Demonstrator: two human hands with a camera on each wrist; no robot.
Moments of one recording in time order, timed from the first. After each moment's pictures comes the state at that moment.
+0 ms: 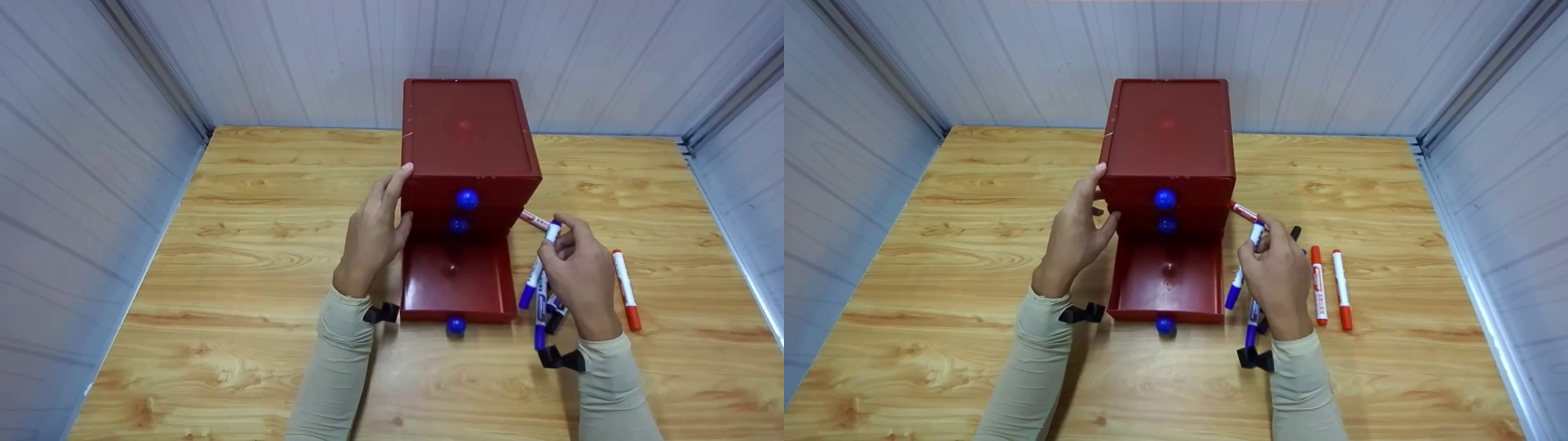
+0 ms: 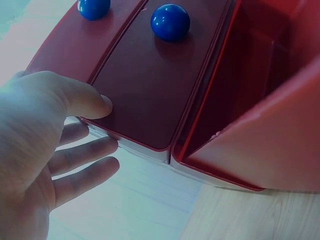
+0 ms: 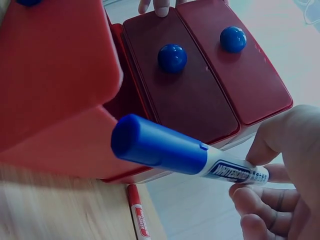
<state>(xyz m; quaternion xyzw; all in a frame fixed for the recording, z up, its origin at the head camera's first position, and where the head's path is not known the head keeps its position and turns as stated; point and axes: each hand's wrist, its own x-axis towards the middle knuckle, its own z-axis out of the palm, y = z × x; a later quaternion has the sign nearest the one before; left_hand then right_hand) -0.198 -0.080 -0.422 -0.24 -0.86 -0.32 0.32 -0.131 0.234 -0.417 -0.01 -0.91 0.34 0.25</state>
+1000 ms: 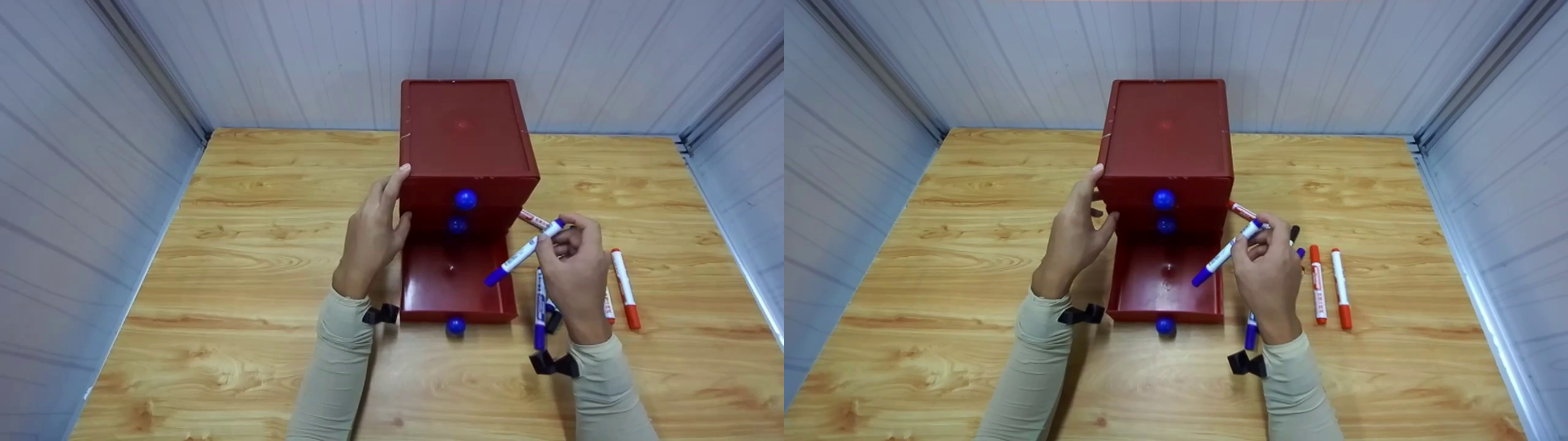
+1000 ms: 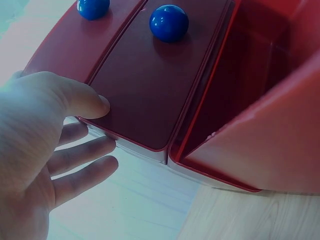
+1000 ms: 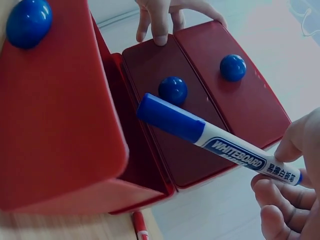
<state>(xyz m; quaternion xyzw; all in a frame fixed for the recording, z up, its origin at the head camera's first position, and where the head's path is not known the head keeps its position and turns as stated) -0.201 -0.079 -0.425 -0.25 -0.86 -0.32 0.32 -0.123 0.214 -0.410 0.01 -0.83 0.47 0.30</state>
